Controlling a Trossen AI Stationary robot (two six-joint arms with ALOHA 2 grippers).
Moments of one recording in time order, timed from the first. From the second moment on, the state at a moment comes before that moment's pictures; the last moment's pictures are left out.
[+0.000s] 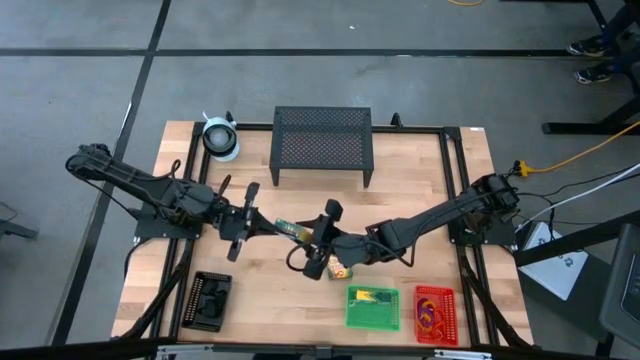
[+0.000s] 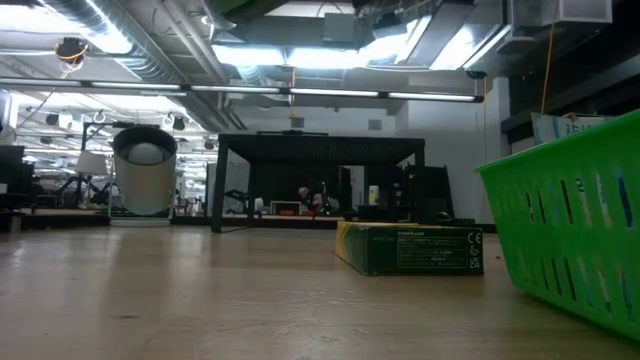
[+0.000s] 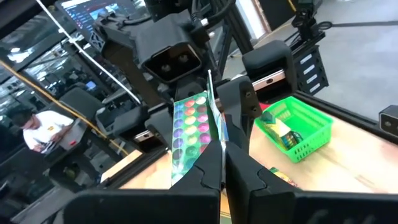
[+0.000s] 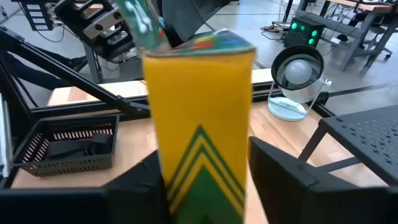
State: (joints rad) left arm -0.33 0.89 0.77 0.01 -0.15 0.54; right arm 0.41 1.84 1.44 0.03 0.68 0.19
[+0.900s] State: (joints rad) left arm -0.33 0.71 0.86 -0.39 -0.42 0.28; right arm 0.44 1.83 1.44 -0.16 0.77 0.22
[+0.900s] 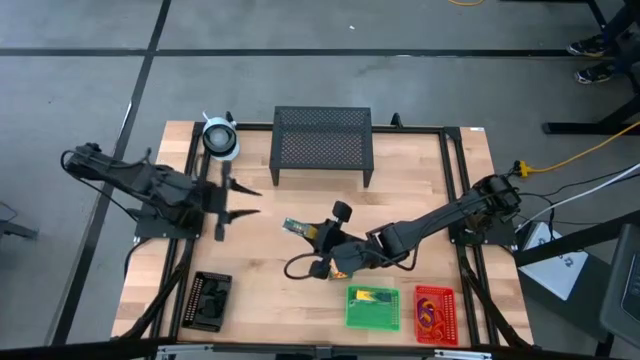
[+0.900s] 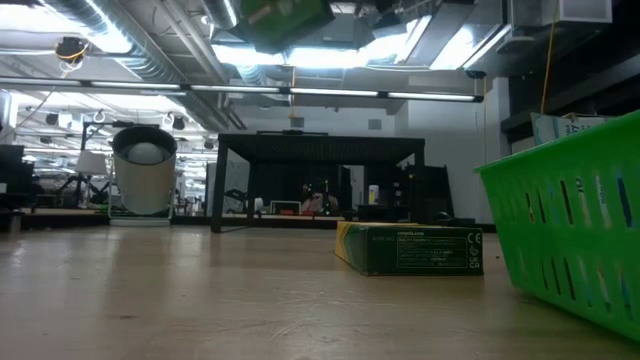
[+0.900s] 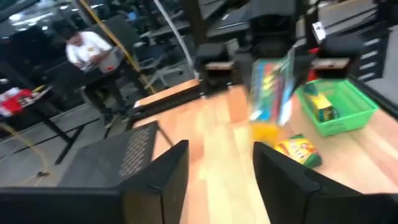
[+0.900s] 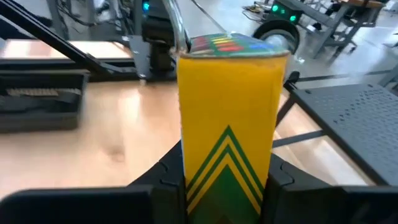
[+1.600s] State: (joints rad) left arm -0.31 0.64 0.74 -0.51 -0.52 0.06; right arm 0.62 1.81 1.68 -0.67 0.42 0.60
